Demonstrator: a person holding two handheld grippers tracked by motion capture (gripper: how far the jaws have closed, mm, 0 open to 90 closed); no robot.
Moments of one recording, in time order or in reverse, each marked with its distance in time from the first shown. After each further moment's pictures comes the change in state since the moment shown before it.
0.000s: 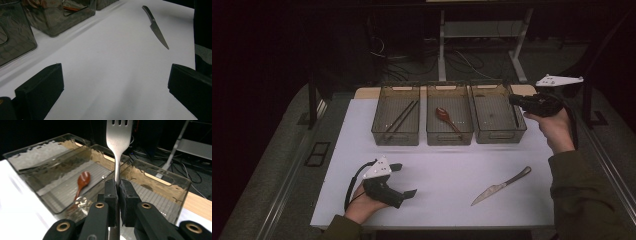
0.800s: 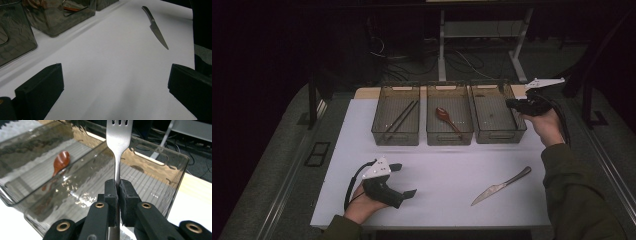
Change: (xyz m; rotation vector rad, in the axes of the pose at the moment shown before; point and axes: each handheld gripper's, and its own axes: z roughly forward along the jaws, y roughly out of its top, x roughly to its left) left arm 0.000 0.000 -0.001 -0.001 -0.002 0.001; right arm -0.025 -0.021 0.042 0.128 -0.059 0.017
